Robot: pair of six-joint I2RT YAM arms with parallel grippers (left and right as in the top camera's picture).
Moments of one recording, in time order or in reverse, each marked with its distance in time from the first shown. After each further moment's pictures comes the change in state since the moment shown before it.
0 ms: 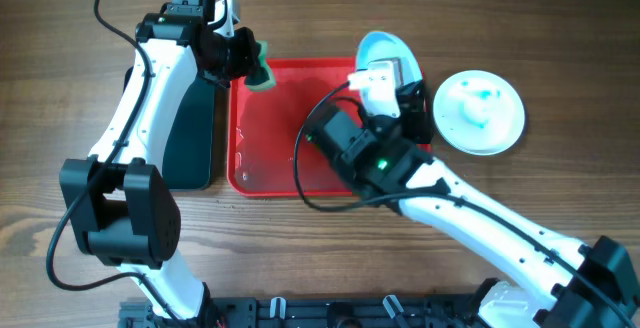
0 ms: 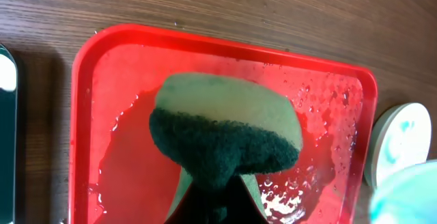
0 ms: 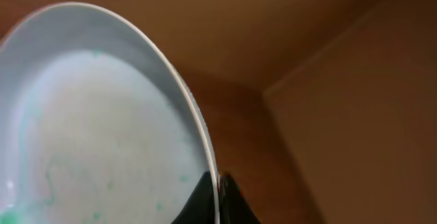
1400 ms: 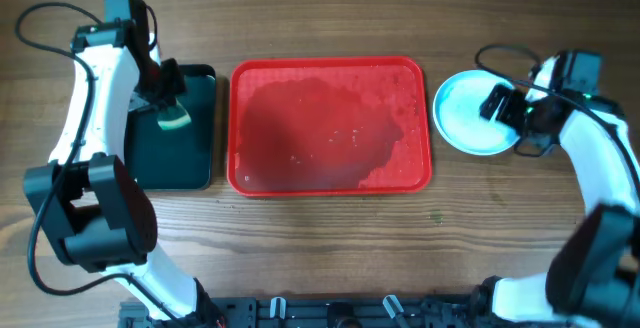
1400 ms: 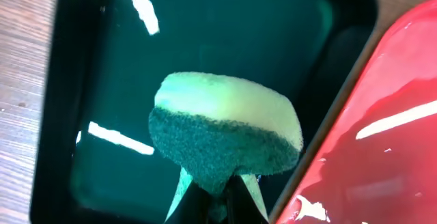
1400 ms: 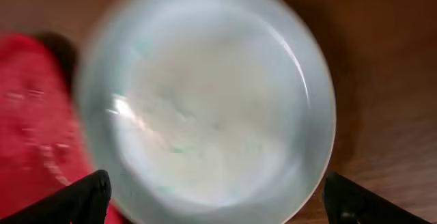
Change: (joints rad) left arm 0.246 0.001 -0.065 -0.197 -0.373 0.166; right arm -1.145 0.055 -0.105 0.063 -1.547 -0.139
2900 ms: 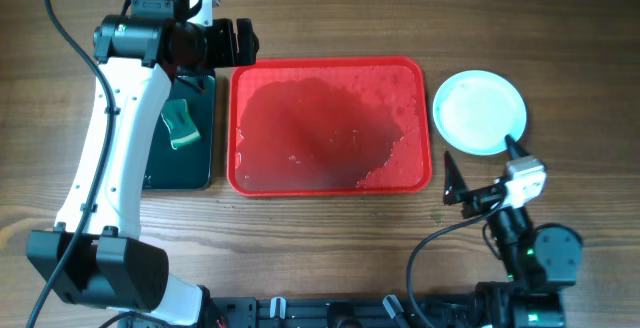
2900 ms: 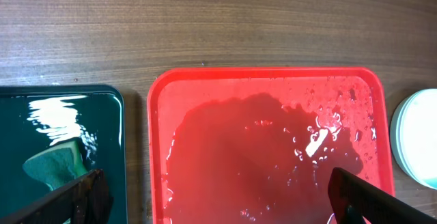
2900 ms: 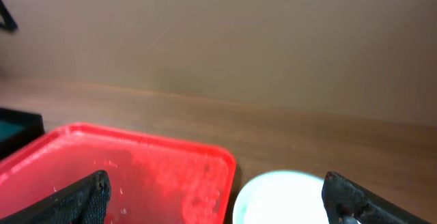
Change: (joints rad) left arm -0.239 -0.200 0.137 0.079 0.222 0.036; right arm 0.253 -1.445 -0.921 0.585 -0.082 -0.212
